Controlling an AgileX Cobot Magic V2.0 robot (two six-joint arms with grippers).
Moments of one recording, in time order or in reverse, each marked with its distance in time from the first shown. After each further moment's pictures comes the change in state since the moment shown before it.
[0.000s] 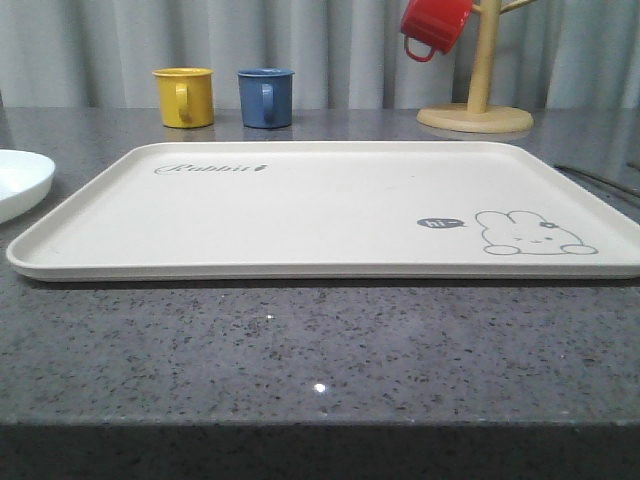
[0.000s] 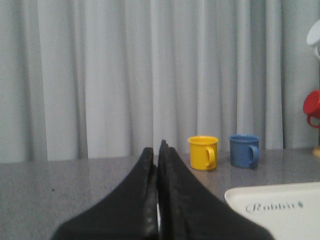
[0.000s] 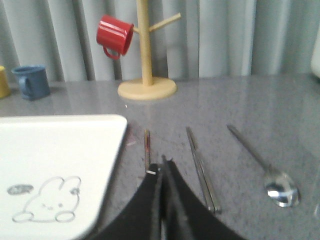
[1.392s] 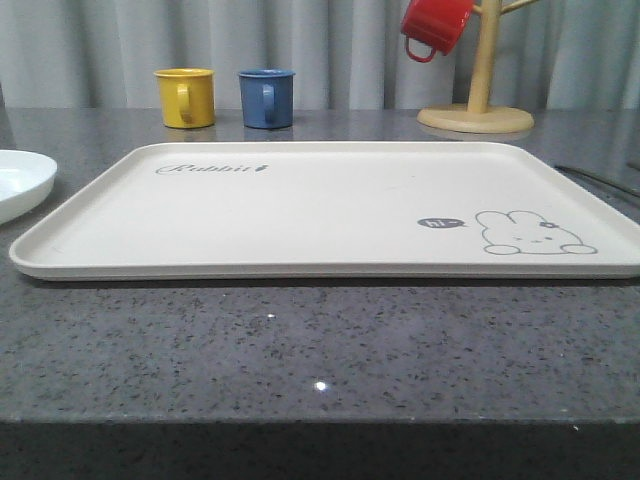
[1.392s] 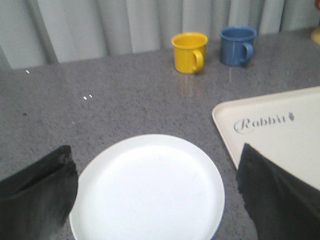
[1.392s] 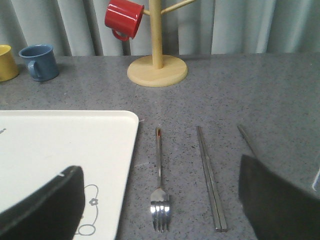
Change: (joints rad) left arm -0.038 0.680 -0.541 0.054 0.483 0.000; right arm 0.000 0.425 -0.416 0.000 0.234 0.000
